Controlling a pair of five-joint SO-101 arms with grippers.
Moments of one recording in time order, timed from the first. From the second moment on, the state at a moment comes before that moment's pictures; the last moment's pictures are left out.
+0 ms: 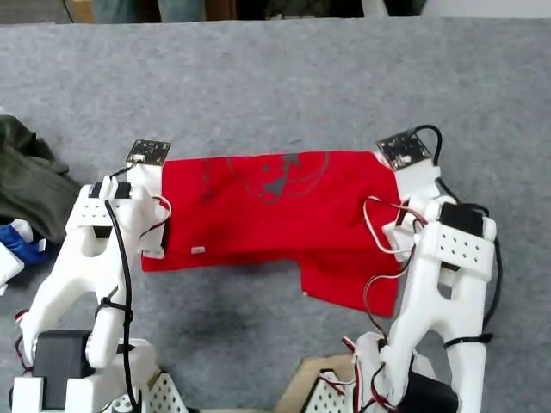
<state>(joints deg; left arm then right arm) -4.7 -16.5 43.4 66.2 -7.2 20.7 -30.8 47.6 62.8 42.6</state>
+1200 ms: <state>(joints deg) -17.0 -16.5 29.1 77.4 -11.2 18.6 -30.8 42.9 67.9 50.2</state>
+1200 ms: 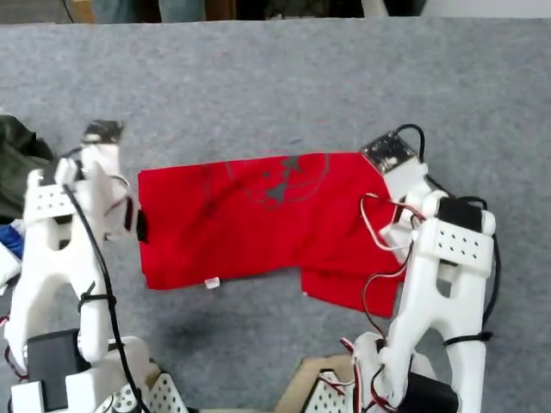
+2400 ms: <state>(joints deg) -6.3 45.7 -30.9 83.3 12.1 4.3 -6.0 45.5 58.1 34.9</state>
